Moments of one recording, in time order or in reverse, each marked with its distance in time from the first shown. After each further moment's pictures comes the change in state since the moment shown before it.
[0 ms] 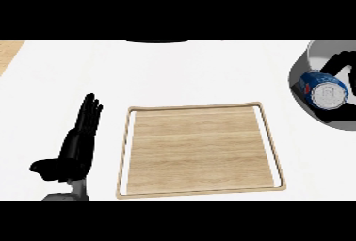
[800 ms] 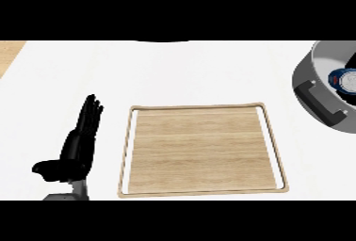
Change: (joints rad) left arm 0.002 -0.003 0.010 0.022 -0.006 -0.024 -0.029; right arm -0.235 -0.232 -0.150 0.849 -0.038 -0.178 -0.385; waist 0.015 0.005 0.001
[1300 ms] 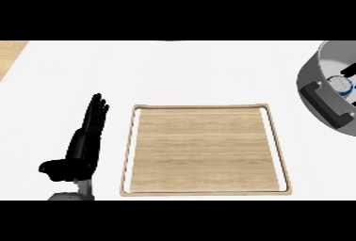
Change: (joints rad) left arm -0.007 -0.023 -0.025 -0.012 -0.016 0.008 0.014; right arm -0.133 -0.062 -0.003 0.433 0.084 -0.032 0.042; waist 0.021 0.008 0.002
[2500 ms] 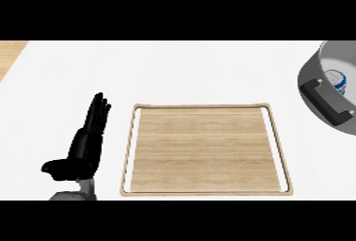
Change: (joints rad) left arm -0.007 -0.009 -0.002 0.006 -0.008 -0.002 -0.009; right arm -0.035 -0.179 -0.495 0.241 -0.531 0.232 -0.326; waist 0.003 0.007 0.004
